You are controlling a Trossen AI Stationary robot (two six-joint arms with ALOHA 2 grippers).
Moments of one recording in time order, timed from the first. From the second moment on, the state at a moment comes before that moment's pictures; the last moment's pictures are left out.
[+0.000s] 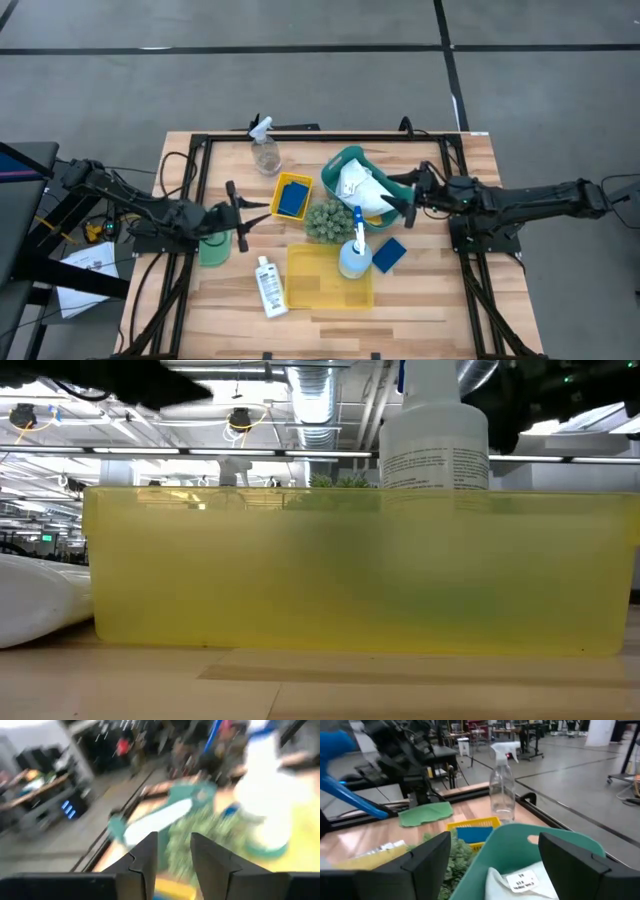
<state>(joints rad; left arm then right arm) -0.36 0.75 0.37 0.29 -0.68 0.25 0.01 0.67 0.39 0.16 0.34 0.14</state>
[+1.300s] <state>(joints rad) -0.20 1.45 0.78 -1.22 -0.13 -0.39 0.07 0.61 0.39 0.12 0.34 0.10</state>
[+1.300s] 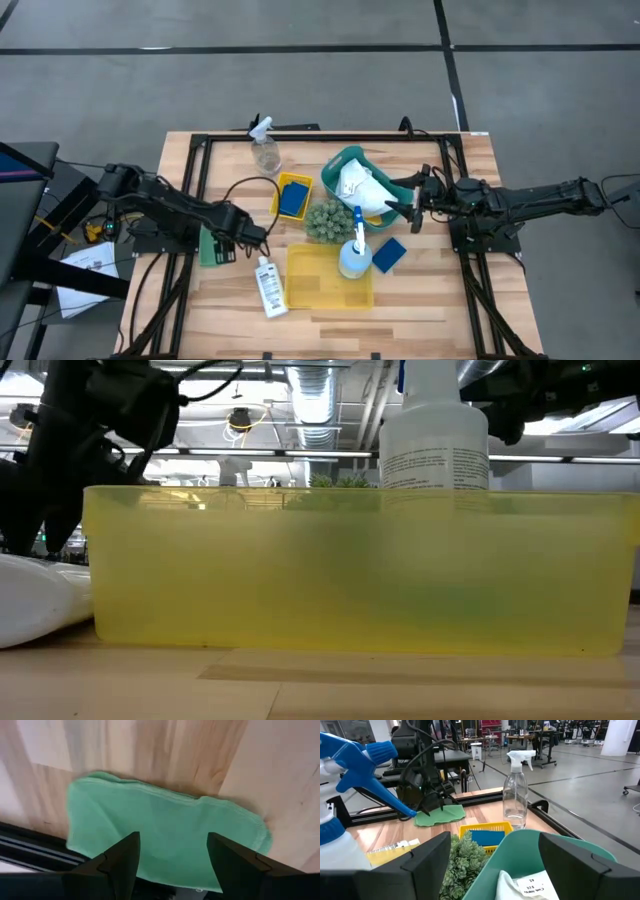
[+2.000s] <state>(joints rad) -0.14 1.46 0.69 -1.10 -0.03 -0.35 0.07 0.61 0.39 0.10 0.34 0.09</state>
